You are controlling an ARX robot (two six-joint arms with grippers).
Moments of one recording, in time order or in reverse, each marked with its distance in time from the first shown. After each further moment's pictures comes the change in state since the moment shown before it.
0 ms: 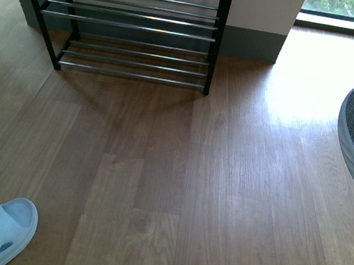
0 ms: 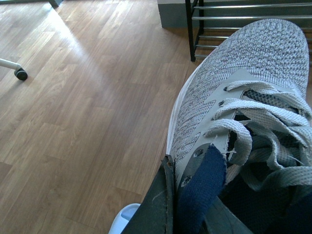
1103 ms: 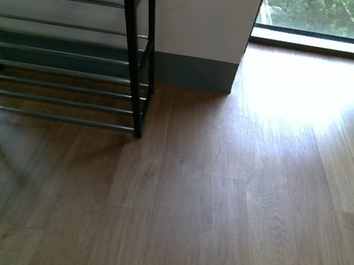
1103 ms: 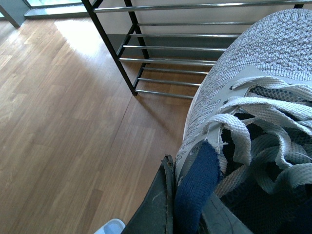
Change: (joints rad) left arm -0.001 0.001 0.000 0.000 0.008 0.000; right arm 0.000 0.000 0.000 0.000 0.011 0.000
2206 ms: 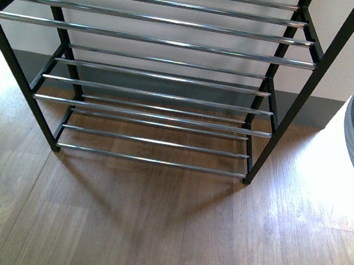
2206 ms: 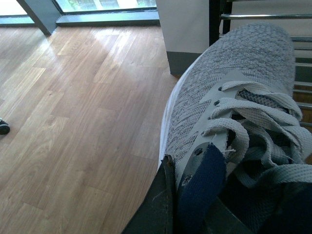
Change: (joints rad) left arm 0.001 -0.001 0.000 0.000 -0.011 0.000; right arm 0.000 0.001 0.000 0.000 -0.011 0.000
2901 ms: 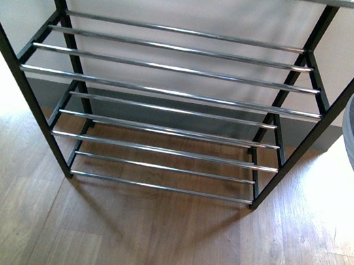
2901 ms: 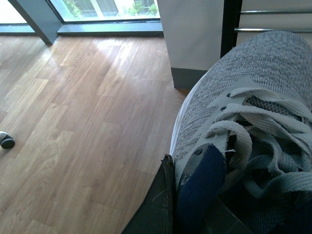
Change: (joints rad) left arm 0.000 0.001 0.000 0.000 0.008 0.000; right arm 0.000 0.001 0.000 -0.001 -0.001 0.000
